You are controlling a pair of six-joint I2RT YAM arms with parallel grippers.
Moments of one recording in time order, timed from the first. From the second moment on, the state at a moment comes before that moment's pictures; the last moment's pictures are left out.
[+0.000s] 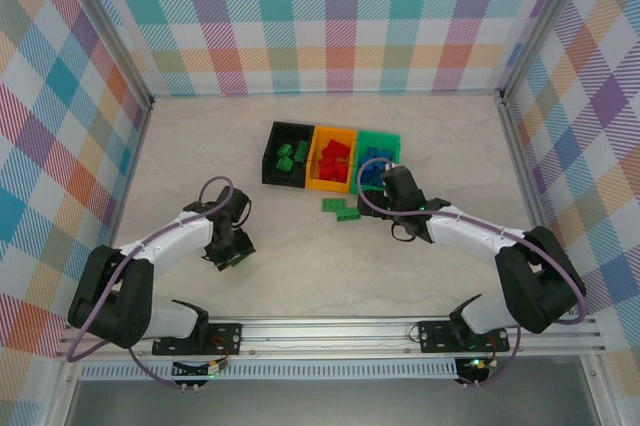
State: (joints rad) left arm -0.34 1.35 0.68 -0.78 0.02 -0.88; right arm 0.58 1.41 0.72 -0.13 0.10 0.52
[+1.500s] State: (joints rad) left arm -0.30 2.14 1.86 -0.81 0.22 -0.69; right arm 0.58 1.40 0.71 -0.13 0.12 0.52
